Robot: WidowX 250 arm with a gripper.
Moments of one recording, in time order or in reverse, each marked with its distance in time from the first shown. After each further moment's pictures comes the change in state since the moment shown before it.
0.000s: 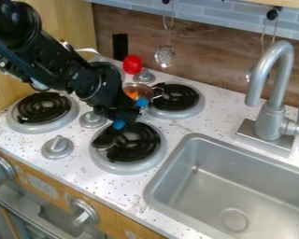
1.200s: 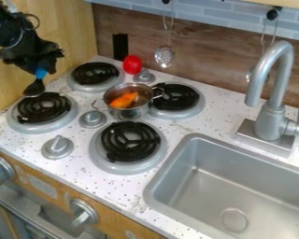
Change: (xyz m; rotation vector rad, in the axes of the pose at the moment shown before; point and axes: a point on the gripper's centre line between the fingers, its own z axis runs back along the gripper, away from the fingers) arm 0.037 0.172 0.074 0.364 -0.138 0.398
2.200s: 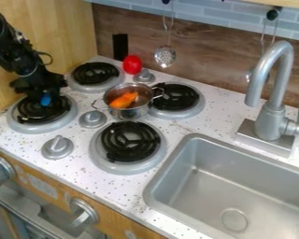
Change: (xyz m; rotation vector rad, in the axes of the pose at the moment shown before) arm -0.020 0.103 -0.083 0.198 0.159 0.184
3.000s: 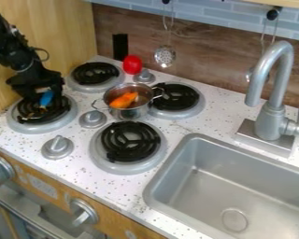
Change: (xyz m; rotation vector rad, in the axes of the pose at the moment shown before) arm 0.003 0.001 0.007 -0.038 0.050 -0.021
